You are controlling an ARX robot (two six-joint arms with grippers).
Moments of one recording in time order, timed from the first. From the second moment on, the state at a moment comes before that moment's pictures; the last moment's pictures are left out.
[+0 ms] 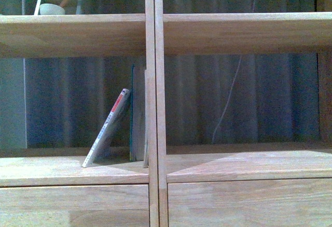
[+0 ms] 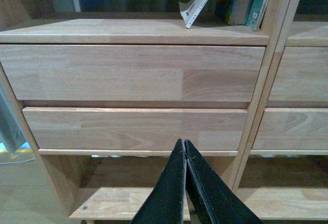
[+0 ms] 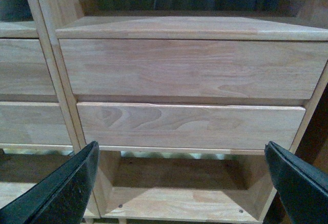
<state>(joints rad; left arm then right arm) -0.07 0.08 0.09 -0.01 -0.03 0.00 0.00 0.01 0.01 0.00 0.00 0.00</state>
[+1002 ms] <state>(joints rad) 0.00 0.01 0.01 0.00 0.00 0.00 0.00 0.01 0.01 0.00 0.00 0.00</state>
